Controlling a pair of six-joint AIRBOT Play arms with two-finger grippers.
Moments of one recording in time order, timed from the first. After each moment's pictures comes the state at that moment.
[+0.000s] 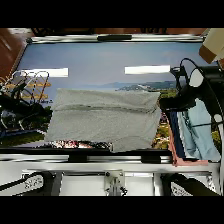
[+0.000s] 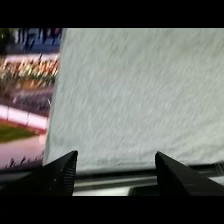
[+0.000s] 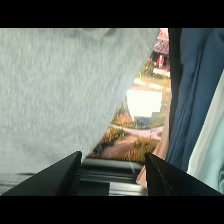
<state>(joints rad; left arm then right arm) 0.35 -1.30 1.09 1.21 -1.45 -1.33 0.11 -1.21 1.30 -1.55 1.55 1.57</state>
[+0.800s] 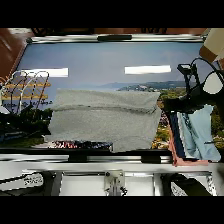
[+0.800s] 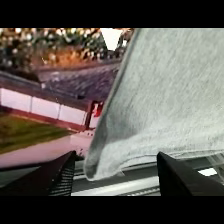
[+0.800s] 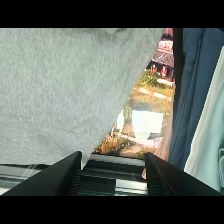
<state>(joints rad) 0.47 -1.41 0.85 1.21 -1.36 -1.13 0.12 -1.08 1.27 -1.52 1.55 1.57</state>
